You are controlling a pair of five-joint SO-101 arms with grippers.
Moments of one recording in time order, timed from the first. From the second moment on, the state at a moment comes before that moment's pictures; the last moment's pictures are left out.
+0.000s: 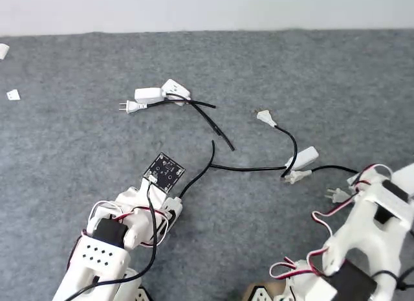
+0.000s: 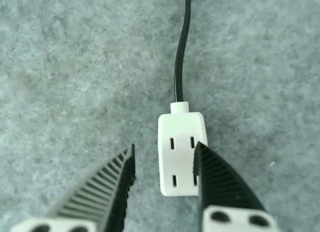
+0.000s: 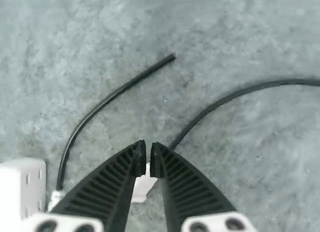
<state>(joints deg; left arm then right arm) 13.9 -61.3 80.7 56.8 -13.1 37.4 -15.6 49.1 38.9 -24.2</state>
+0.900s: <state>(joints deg) 13.9 -61.3 81.7 56.8 -13.1 36.2 1.2 37.5 47.1 -24.3</state>
